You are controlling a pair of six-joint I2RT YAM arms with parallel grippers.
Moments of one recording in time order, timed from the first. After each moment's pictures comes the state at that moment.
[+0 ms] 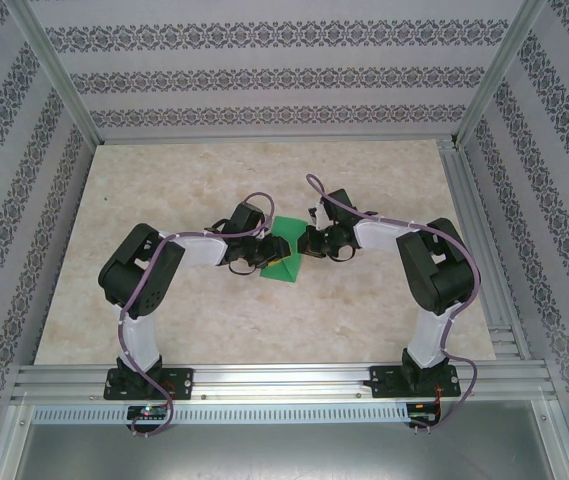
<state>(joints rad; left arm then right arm) -0.57 1.91 1.00 0.02 0.50 -0.92 0.44 1.86 1.04 -0.25 -0.52 0.50</state>
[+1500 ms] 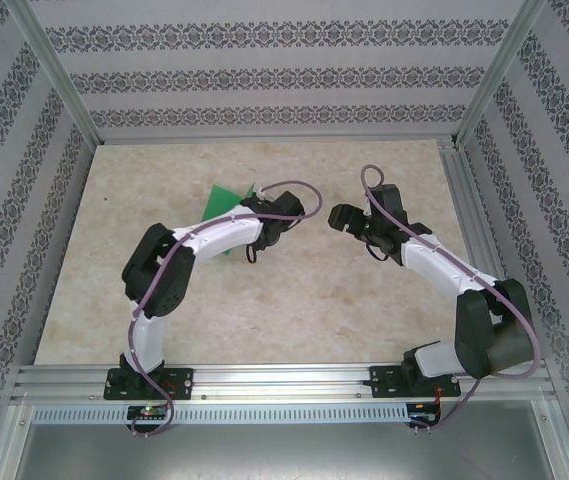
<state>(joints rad) -0.75 2.03 1.53 -0.94 -0.72 -0.41 0.28 1.40 0.84 -0.22 -0.13 0.58</state>
